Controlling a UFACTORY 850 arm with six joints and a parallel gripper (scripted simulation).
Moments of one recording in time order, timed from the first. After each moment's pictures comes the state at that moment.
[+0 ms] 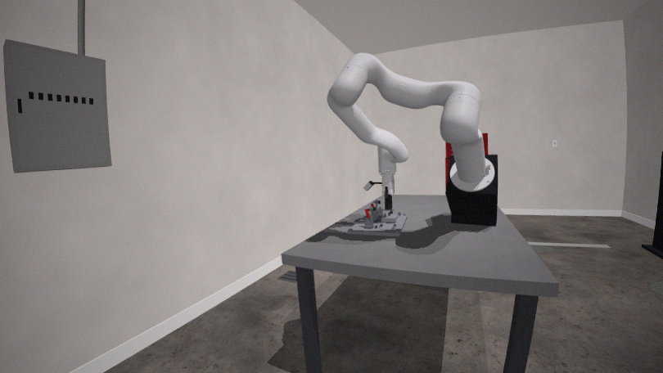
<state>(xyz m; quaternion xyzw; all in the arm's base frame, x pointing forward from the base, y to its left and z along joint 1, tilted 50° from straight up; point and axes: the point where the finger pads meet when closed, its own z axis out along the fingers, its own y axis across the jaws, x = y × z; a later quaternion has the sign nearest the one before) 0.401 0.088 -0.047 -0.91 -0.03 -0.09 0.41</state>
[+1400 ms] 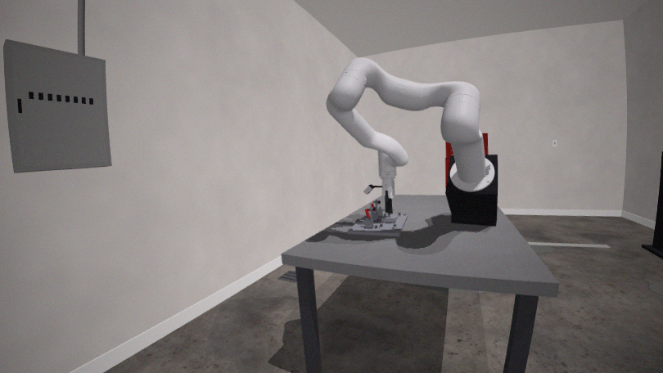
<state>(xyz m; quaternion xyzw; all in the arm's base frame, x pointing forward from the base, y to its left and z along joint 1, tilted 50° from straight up) 0.403 0.102 -0.058 -0.91 -0.03 -0.09 0.41</state>
